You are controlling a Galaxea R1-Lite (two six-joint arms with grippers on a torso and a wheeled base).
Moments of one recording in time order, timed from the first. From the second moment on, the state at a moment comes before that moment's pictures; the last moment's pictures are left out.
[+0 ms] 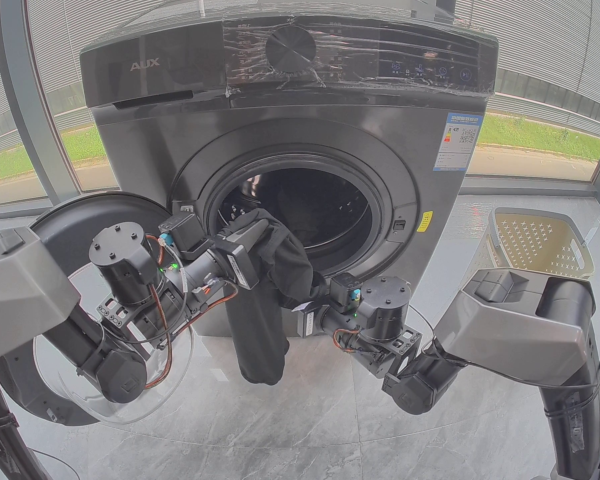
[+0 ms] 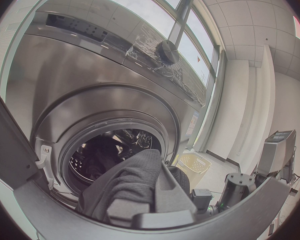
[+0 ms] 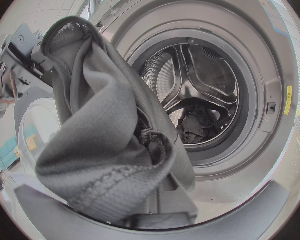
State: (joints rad) left arm -0.50 1.99 -0.66 -1.52 -0.14 -0.21; right arm 0.72 2.44 -1.05 -1.35 -0.13 0.09
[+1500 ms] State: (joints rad) left arm -0.53 1.98 -0.49 -1.52 -0.16 -0.16; right arm 0.54 1.92 -0.59 -1.53 0.02 0.08
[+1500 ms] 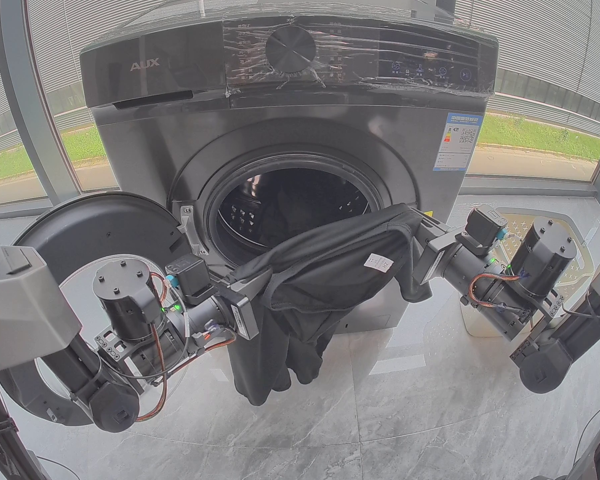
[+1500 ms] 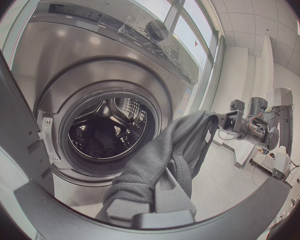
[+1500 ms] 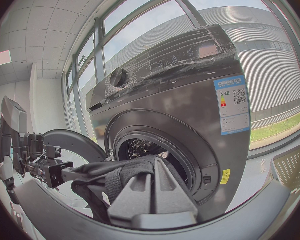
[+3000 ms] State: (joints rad) left arm -0.55 2.23 -0.42 -1.52 -0.31 0.01; right arm 0.56 1.91 -0.61 -1.53 -0.01 0.09
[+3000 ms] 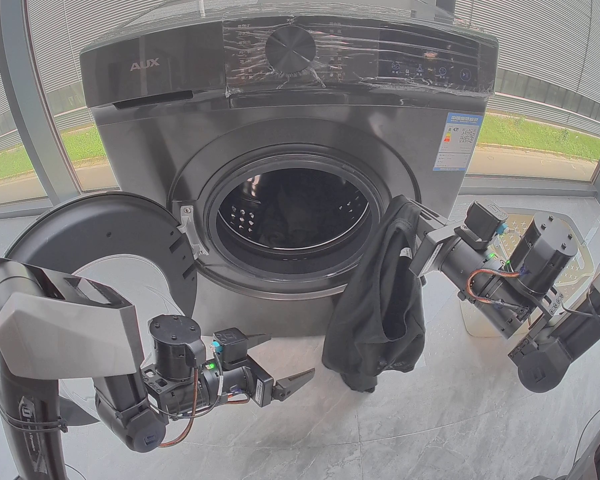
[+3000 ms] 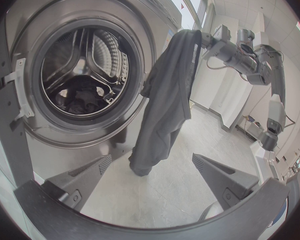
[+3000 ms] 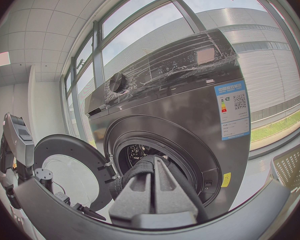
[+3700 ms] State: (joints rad) left arm -0.60 2.30 -0.52 -1.52 -0.37 0.03; right arm 0.60 1.92 -0.65 -1.53 -0.05 0.10
